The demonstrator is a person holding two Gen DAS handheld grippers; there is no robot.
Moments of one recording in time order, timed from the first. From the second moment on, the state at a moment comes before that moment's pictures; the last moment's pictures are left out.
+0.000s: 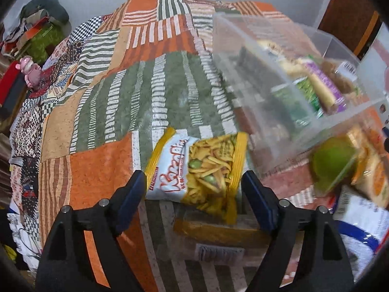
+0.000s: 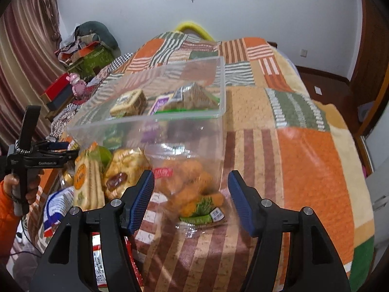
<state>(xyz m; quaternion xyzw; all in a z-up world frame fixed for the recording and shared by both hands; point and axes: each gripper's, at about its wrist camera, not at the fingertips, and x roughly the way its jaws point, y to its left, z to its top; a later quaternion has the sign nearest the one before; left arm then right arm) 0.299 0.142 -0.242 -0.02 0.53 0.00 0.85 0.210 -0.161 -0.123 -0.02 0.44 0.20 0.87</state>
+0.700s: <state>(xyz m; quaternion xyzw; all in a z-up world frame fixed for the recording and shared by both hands) 0.287 0.158 -0.233 -0.04 0.48 0.02 0.88 0.216 -0.155 -0.143 -0.03 0.48 0.20 0.85</state>
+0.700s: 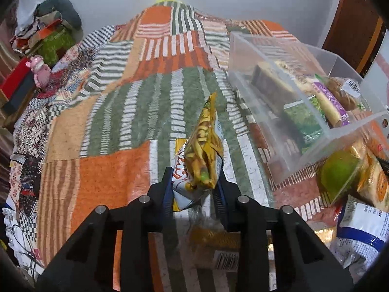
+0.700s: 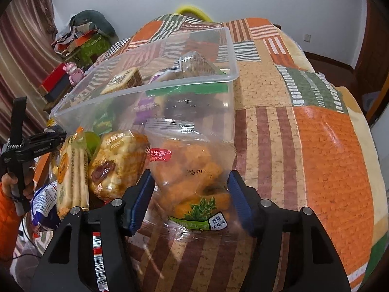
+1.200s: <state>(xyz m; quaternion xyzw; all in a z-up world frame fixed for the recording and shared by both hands) 0.252 0.153 -0.155 -0.04 0.41 0.02 0.91 0.194 -0.169 -0.107 -0.02 0.44 0.20 0.88</state>
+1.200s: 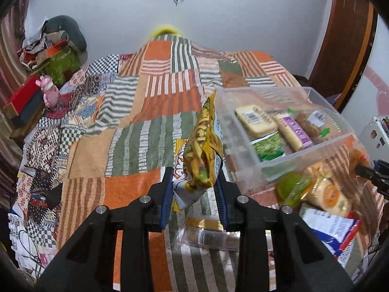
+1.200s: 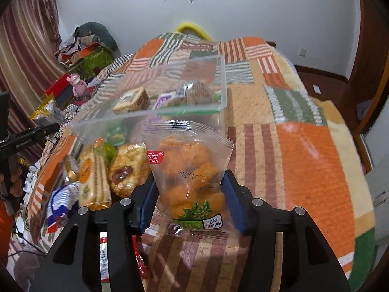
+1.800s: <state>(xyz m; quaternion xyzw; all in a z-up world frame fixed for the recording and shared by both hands) 0.252 0.112 -0.098 -0.04 0.36 -0.02 0.93 0.204 -0.141 -0.042 -0.04 0.33 0.22 0.92</state>
